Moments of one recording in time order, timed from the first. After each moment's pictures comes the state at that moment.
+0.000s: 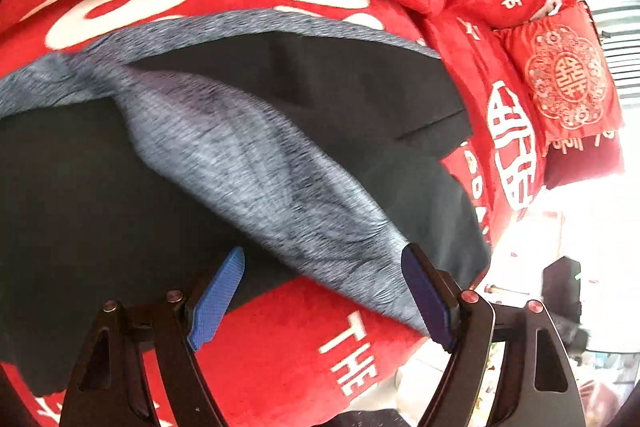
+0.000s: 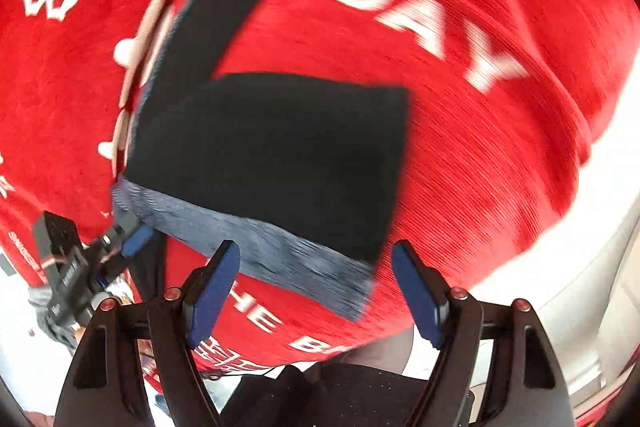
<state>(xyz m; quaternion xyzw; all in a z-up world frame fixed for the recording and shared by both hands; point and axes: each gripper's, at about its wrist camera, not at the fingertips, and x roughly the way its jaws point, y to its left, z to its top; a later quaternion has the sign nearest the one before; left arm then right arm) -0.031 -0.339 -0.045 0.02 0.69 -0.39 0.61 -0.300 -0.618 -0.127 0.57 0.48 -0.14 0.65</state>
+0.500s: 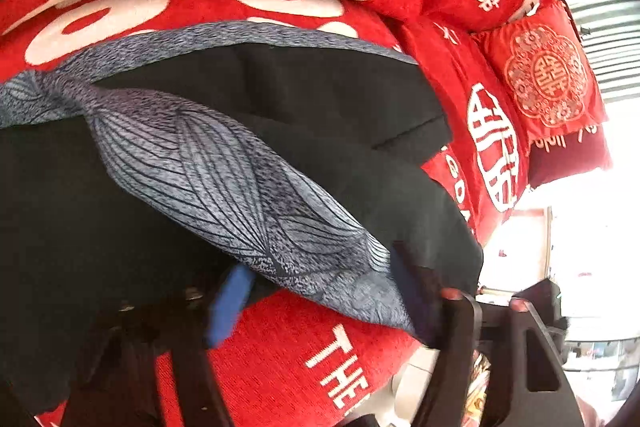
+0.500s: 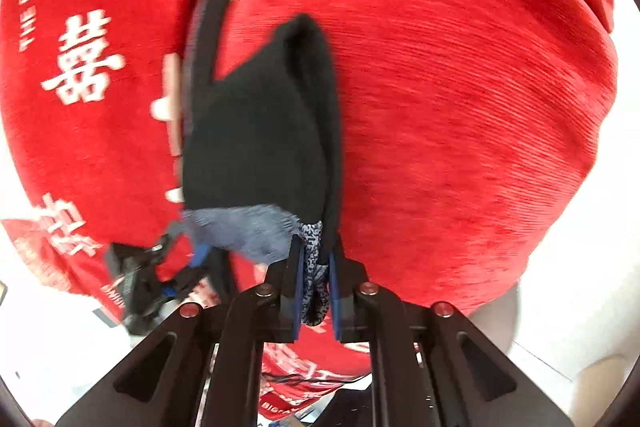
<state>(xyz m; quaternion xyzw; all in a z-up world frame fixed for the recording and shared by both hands) -0.033 -0.344 -0.051 0.01 0.67 -0.43 0.61 -0.335 -0.598 -0.149 0.70 0.32 -0.06 0.63</state>
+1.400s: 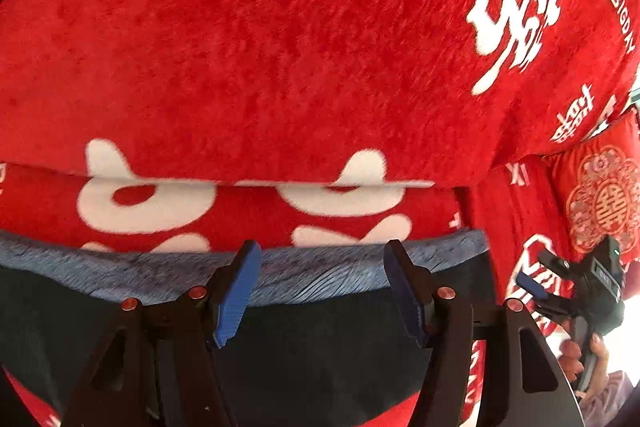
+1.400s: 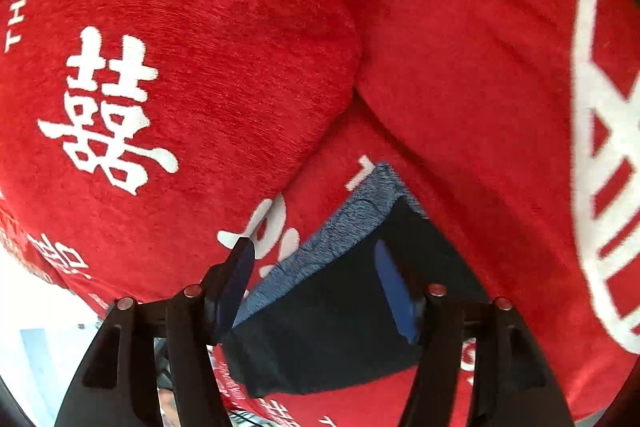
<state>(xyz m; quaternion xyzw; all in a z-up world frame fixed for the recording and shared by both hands) 0.081 -0.412 -0.009 -0.01 0.62 -0.27 0.74 -0.122 -0.791 -0.067 0.57 0.40 -0.05 0.72</state>
